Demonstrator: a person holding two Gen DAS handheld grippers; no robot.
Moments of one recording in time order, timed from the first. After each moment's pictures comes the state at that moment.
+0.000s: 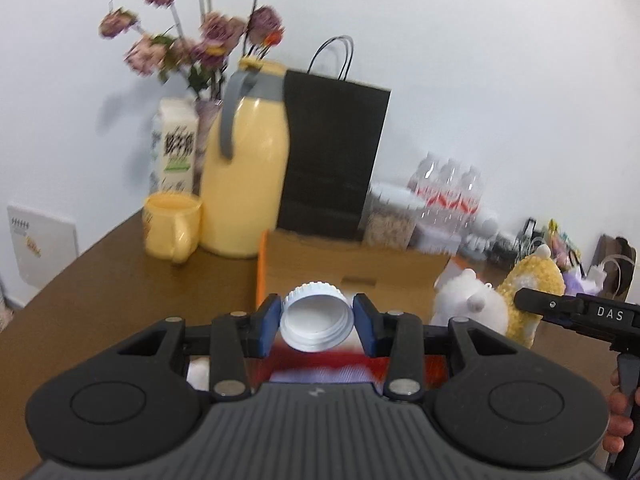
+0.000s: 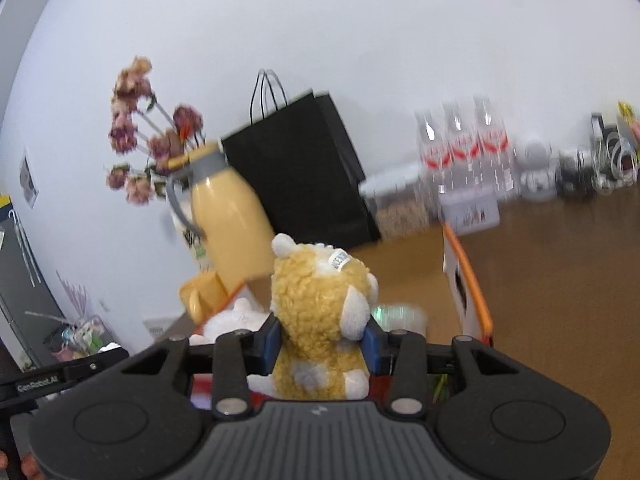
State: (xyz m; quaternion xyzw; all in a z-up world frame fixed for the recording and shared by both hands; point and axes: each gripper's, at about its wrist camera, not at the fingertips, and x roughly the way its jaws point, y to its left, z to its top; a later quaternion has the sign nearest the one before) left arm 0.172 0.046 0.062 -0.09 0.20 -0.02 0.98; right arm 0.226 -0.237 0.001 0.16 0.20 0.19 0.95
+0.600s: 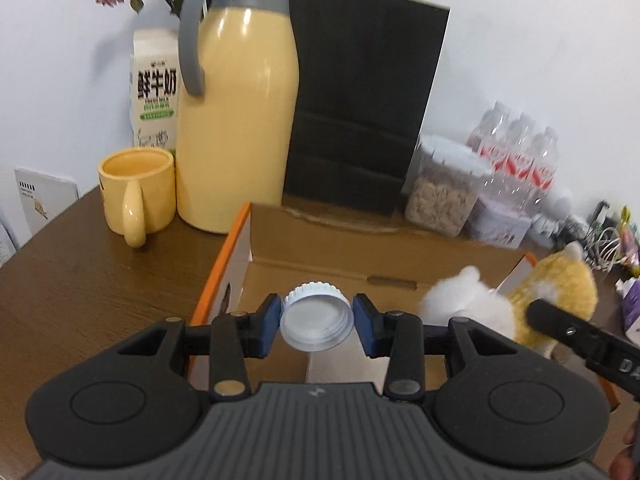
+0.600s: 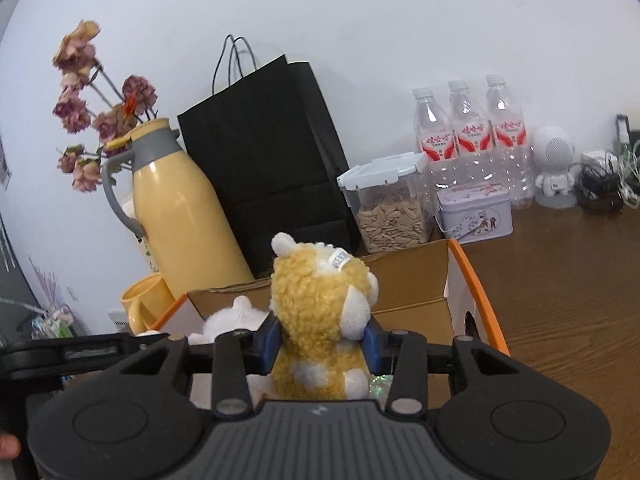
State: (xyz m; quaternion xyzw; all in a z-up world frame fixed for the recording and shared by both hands) left arm 0.327 0.011 0.021 -0.10 0.29 0.05 0.95; right arm 0.336 -0.211 -0.029 0.12 0.23 0.18 0.95
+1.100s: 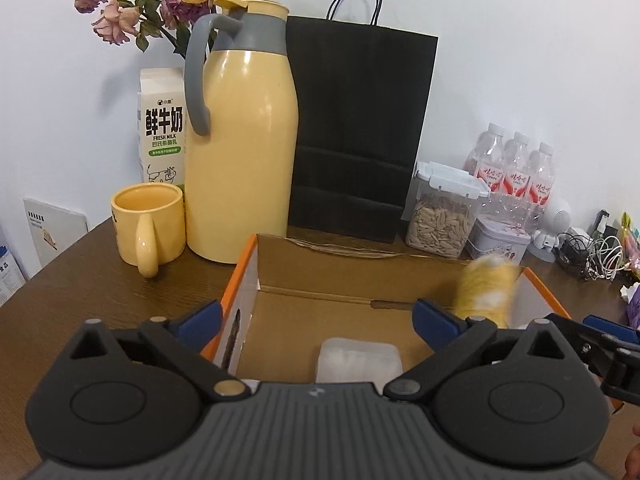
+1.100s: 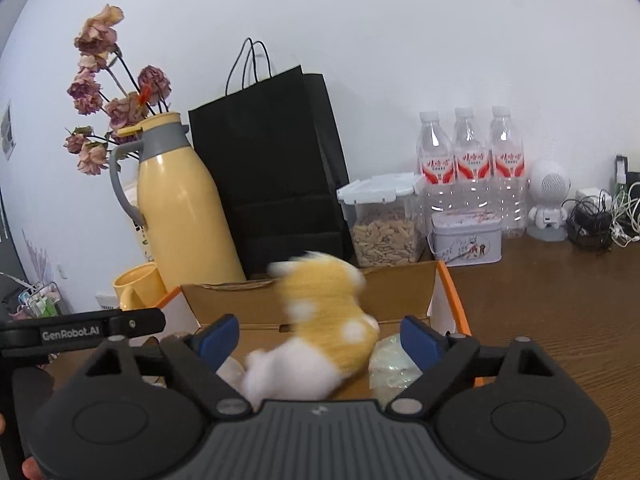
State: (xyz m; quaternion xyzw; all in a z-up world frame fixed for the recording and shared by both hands) left arm 0.308 0.007 0.034 -0.08 0.24 0.06 0.97; right arm 0.322 -0.215 -0.018 0.08 0.21 0.17 0.96
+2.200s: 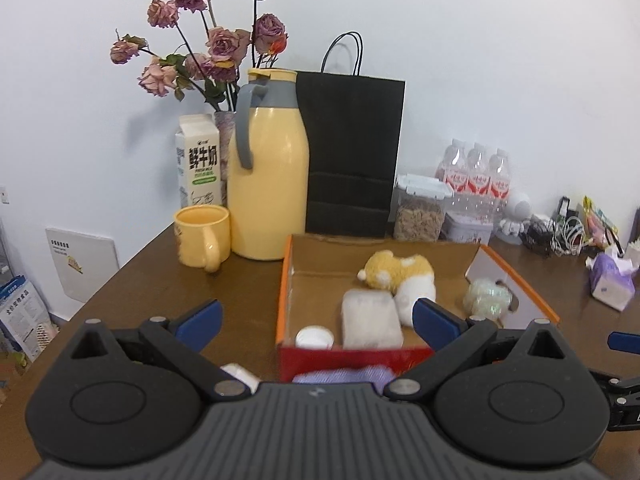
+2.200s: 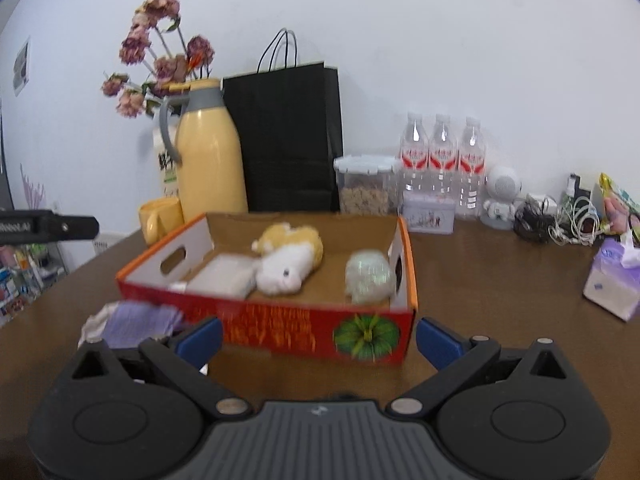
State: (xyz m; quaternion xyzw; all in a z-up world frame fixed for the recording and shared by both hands) left arm 0.161 0.024 0.075 -0.04 0.22 0.04 0.97; right arm 0.172 -0.237 -0.001 -0.01 0.25 0.15 0.96
